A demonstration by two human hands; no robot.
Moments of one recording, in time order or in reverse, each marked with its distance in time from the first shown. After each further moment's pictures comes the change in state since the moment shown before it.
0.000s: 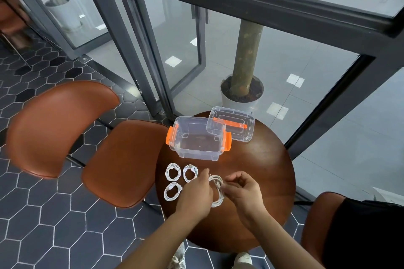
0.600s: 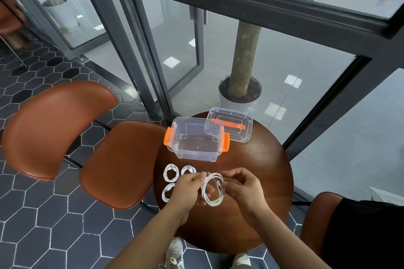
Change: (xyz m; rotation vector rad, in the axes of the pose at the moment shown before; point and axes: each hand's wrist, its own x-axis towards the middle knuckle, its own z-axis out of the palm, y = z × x) left_hand 0.000 -0.005 -0.016 -0.999 -0.099 -0.267; right_hand 0.004 -0.011 -0.007 -0.096 -0.012 -0.055
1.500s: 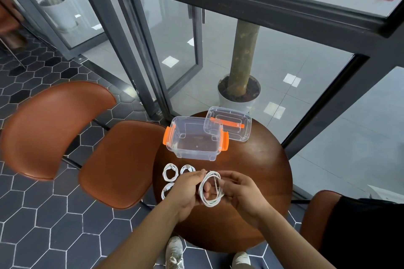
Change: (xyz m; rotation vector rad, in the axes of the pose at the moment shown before) left_hand 0.004 0.004 -0.003 -0.208 -0.192 -0.092; right_hand -0.008 -0.010 -0.002 0.092 -0.269 0.152
